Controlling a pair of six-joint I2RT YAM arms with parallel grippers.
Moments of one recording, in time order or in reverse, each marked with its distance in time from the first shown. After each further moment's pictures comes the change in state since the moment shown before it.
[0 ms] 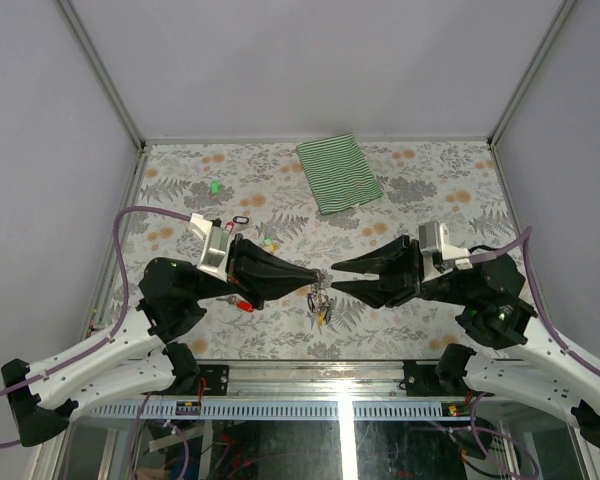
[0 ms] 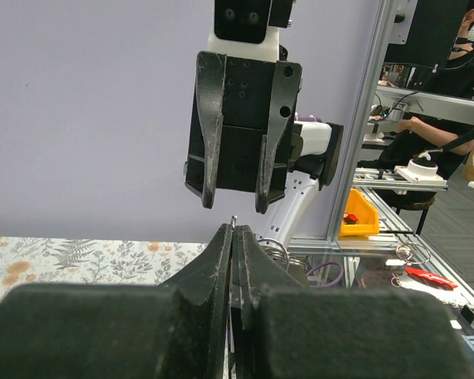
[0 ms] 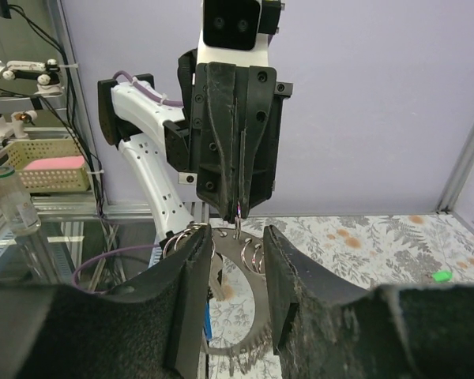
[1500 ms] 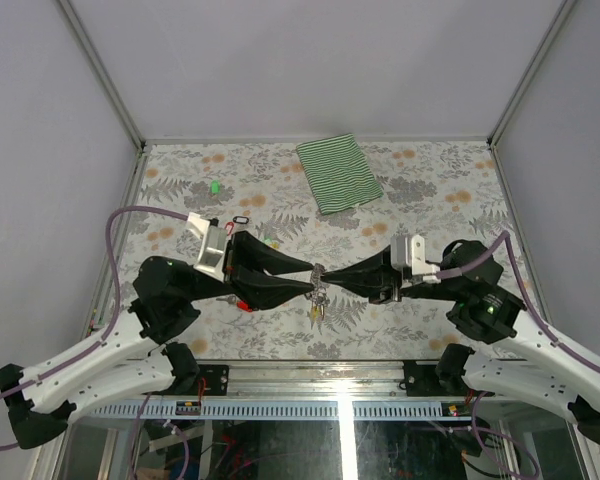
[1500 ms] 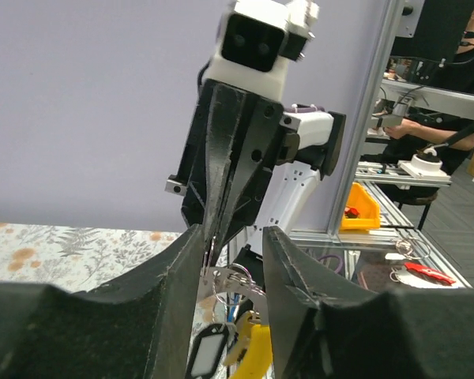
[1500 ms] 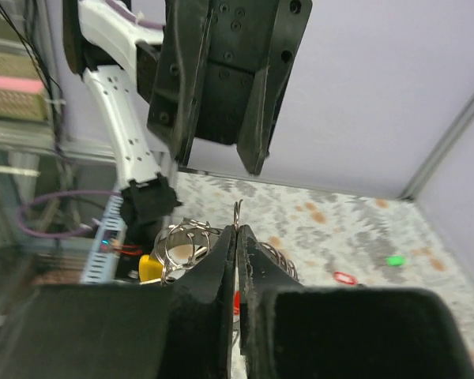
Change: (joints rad) left arm -0.002 -0.009 0.020 -0.058 0.007 0.006; right arm 0.000 0.073 0.013 -0.053 -0.061 -0.178
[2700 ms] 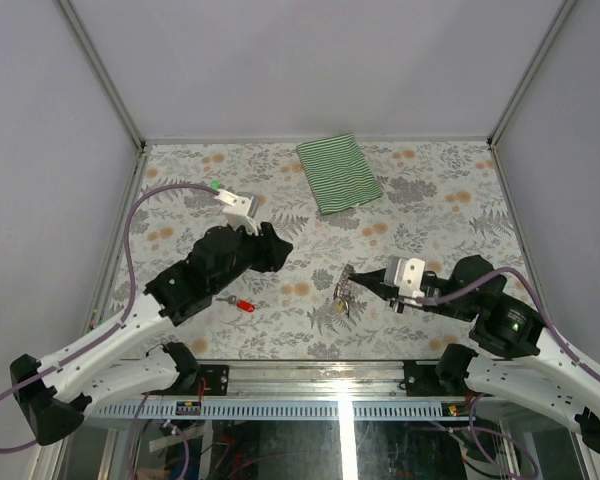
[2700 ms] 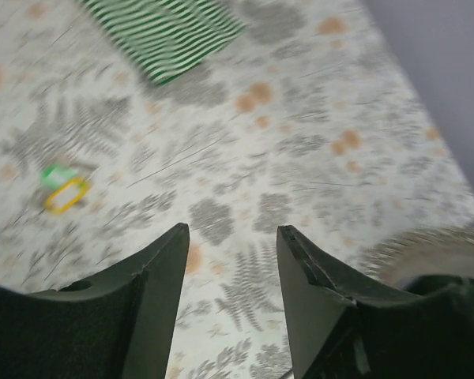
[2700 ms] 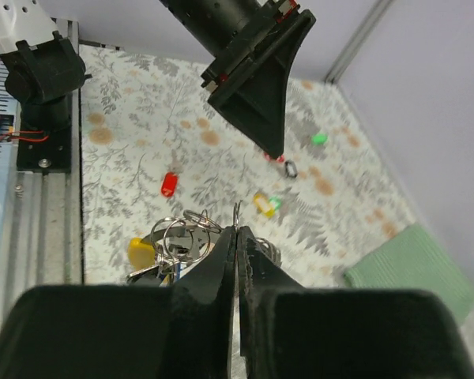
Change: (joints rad) left arm 0.094 0.103 0.089 -0.769 -0.734 -0.090; right arm 0.000 -0.160 -0.053 -0.394 0.254 -0.395
